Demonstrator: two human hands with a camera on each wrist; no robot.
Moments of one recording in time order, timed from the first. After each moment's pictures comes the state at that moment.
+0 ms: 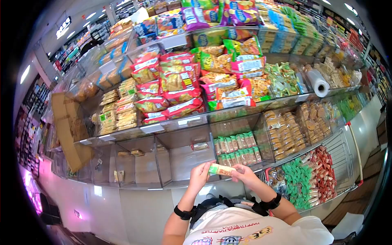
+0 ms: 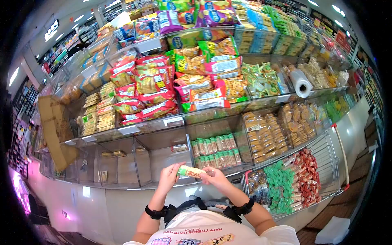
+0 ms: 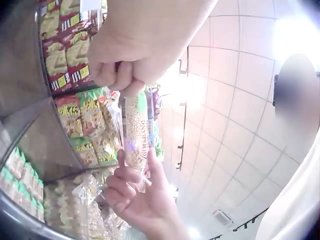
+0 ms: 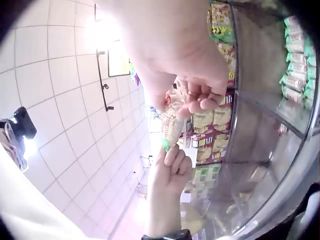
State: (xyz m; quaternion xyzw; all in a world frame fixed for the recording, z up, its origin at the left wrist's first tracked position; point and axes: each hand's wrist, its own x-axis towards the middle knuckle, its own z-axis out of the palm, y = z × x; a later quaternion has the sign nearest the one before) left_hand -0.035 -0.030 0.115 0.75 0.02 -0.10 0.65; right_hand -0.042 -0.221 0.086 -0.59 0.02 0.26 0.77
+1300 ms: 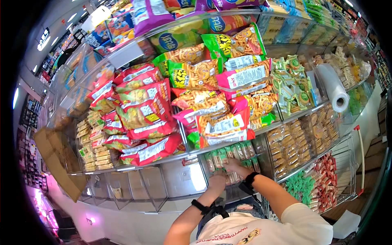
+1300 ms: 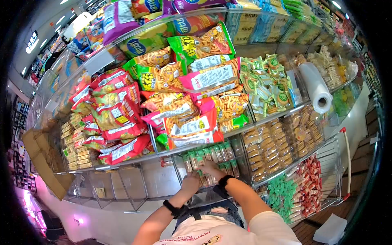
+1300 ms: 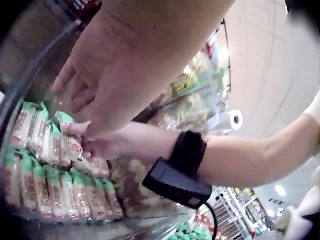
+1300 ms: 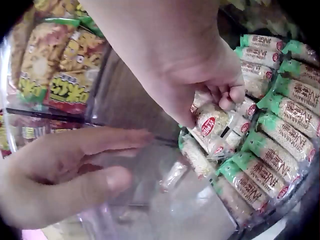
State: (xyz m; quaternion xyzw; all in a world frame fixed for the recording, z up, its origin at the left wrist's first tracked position) left_hand 0.099 -0.128 -0.037 0.94 -0.19 -0.26 0.11; right_hand 0.158 -0.252 -0.103 -0.87 0.05 0.31 0.37
